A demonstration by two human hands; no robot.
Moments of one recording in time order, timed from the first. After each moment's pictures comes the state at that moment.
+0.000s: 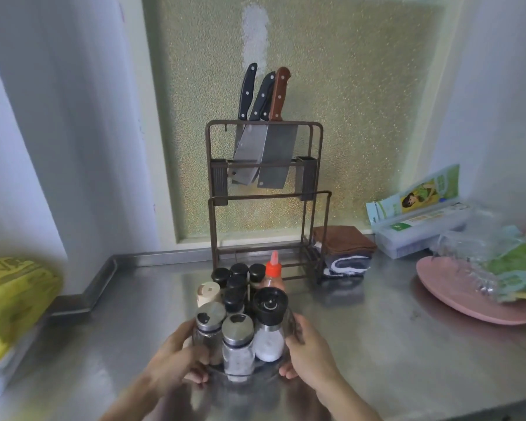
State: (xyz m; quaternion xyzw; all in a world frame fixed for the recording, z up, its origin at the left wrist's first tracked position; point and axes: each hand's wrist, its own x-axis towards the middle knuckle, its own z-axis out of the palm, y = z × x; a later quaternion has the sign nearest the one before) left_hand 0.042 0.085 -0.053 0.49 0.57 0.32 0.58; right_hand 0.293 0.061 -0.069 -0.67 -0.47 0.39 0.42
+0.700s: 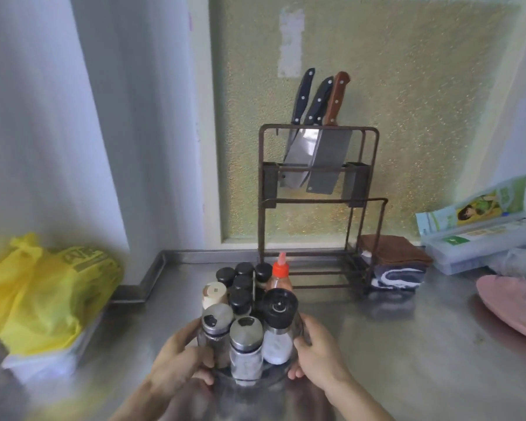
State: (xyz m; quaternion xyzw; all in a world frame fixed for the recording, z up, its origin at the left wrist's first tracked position) left_hand -0.034 0.079 -0.052 0.45 0.55 0.41 0.58; right_hand 0.218 0.076 -0.052 -0.63 -0.55 0.39 0.39
